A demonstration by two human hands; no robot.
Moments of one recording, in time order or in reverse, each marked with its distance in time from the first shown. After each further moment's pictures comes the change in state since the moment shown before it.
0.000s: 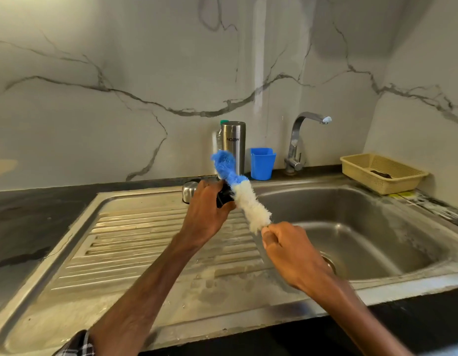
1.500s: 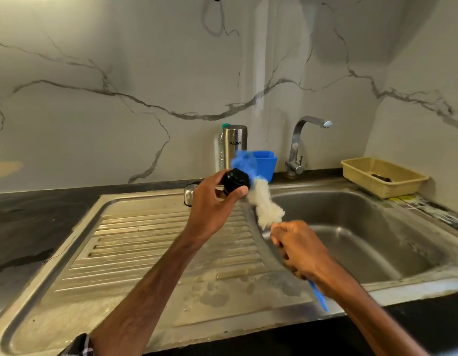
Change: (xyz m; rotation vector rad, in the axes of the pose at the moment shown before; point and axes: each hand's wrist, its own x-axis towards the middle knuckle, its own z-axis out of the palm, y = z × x) left_hand 0.005 0.025 -0.014 -0.384 0.096 -0.025; right_hand 0.009 0.015 -0.010 0.394 -0.063 0.205
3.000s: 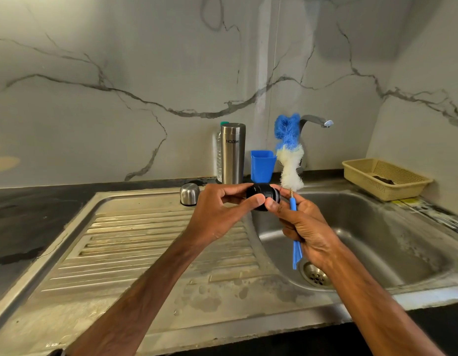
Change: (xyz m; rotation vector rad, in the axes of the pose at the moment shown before) left_hand -0.011 0.027 0.008 -0.177 -0.169 -0.040; right_hand 0.054 0.014 -0.024 0.691 -0.070 -0.120
